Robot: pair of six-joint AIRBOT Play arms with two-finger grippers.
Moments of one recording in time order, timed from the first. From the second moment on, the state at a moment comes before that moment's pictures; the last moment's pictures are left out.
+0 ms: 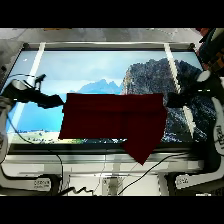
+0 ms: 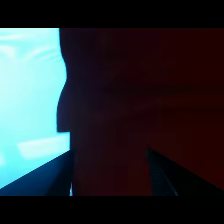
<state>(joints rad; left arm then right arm) 0.25 -1.51 1.30 1.07 -1.22 -1.18 -0.27 -1.58 1.48 -1.27 1.54 1.39</state>
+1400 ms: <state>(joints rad) 0.41 -1.16 1.21 1.09 -1.40 -1.14 -0.33 -1.21 0.42 -0.95 1.22 1.07</state>
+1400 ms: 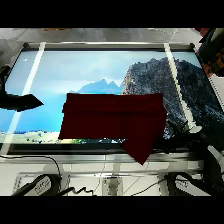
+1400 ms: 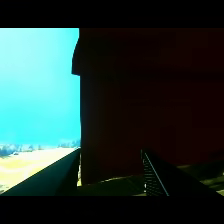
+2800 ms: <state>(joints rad) 0.39 -1.22 0.56 0.98 -1.05 -1.00 -0.32 -1.11 0.42 -0.86 1.10 0.90</state>
